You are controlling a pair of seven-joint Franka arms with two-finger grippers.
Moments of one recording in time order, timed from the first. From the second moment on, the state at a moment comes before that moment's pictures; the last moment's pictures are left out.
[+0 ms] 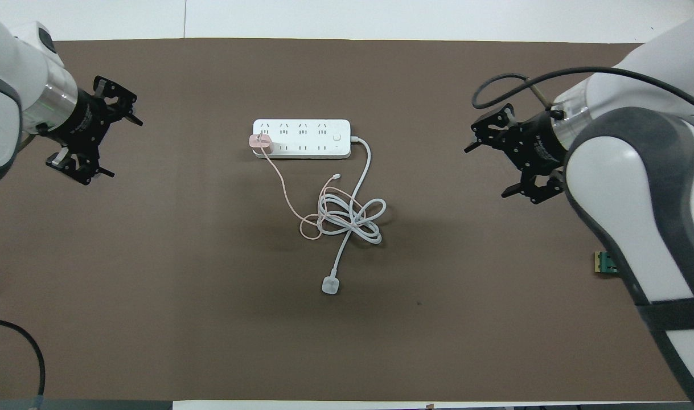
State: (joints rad) left arm -0.19 0.26 0.01 -1.46 -0.03 1.67 -1.33; right arm 0.17 0.20 -0.01 -1.63 0.39 1.76 1.01
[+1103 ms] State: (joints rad) left arm -0.38 0.63 0.01 -1.34 -0.05 1.93 -1.98; right arm 0.37 0.83 0.00 -1.17 0.80 2.07 1.53
